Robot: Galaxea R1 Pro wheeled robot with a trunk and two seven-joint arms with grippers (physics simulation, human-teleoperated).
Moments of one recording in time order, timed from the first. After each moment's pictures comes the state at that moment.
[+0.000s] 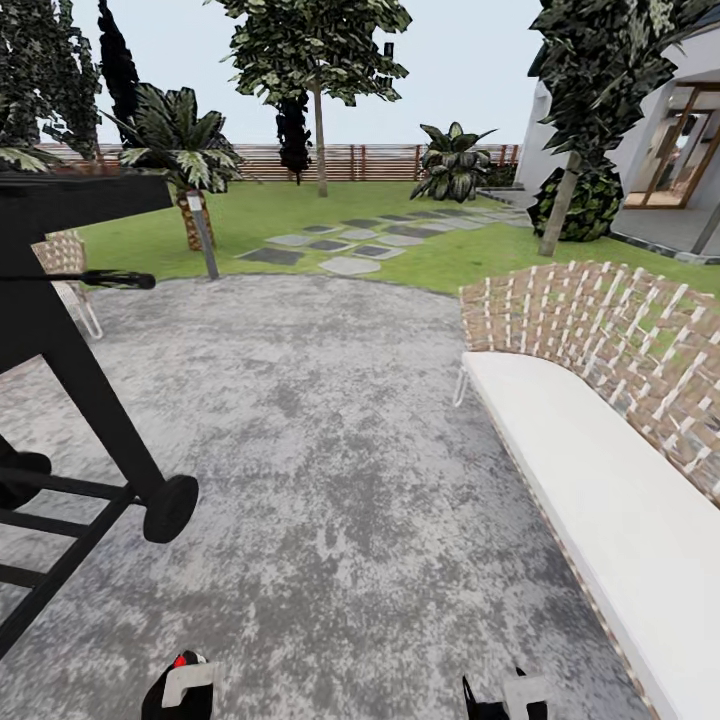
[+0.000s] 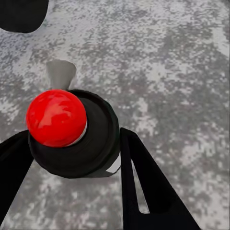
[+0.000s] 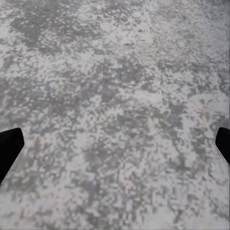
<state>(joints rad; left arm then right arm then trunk) -0.28 0.06 0.04 -0.33 0.00 -0.52 0.10 -0.11 -0.04 0.11 -0.63 0.04 -0.40 -0.08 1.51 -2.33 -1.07</state>
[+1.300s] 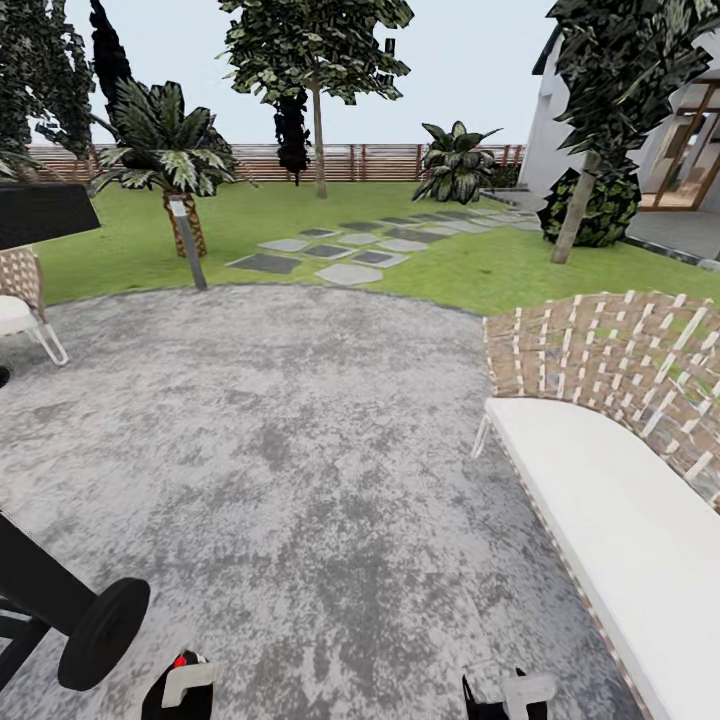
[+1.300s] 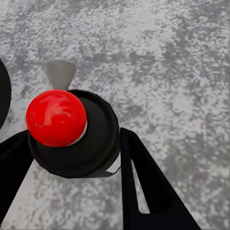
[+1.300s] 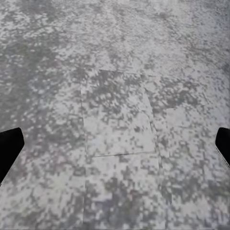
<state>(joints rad) -0.28 0.06 0.04 -0.33 0.00 -0.52 0.10 -0.11 -0.04 0.11 -0.63 0.04 -0.40 -0.08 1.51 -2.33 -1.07</state>
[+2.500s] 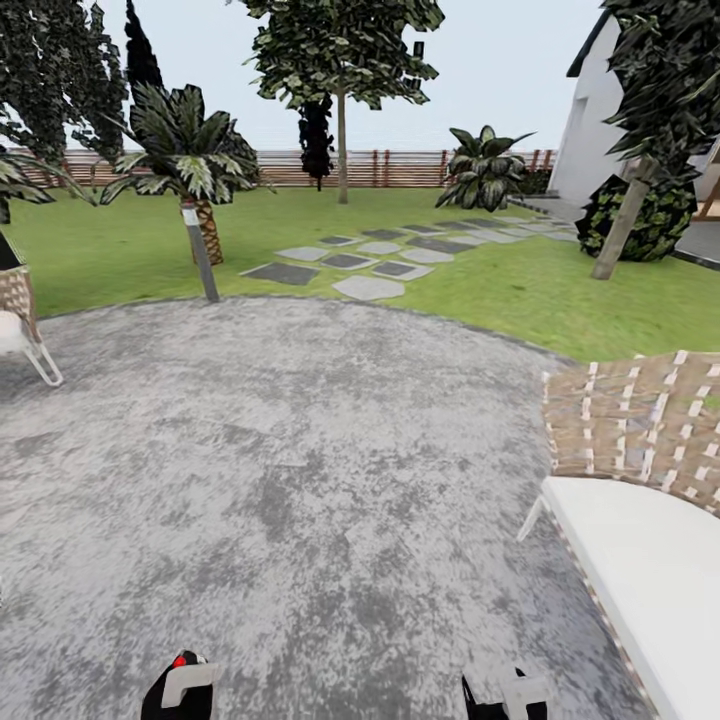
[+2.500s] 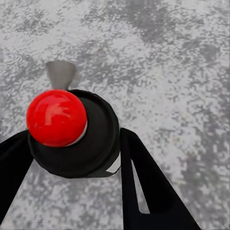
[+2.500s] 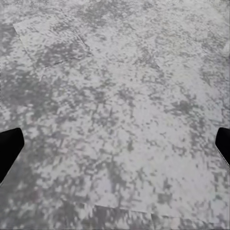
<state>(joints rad) -0.28 0.06 0.04 -0.33 0.00 -0.52 0.10 -0.11 -0.04 0.11 -0.63 0.04 -0.40 -0.08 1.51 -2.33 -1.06</state>
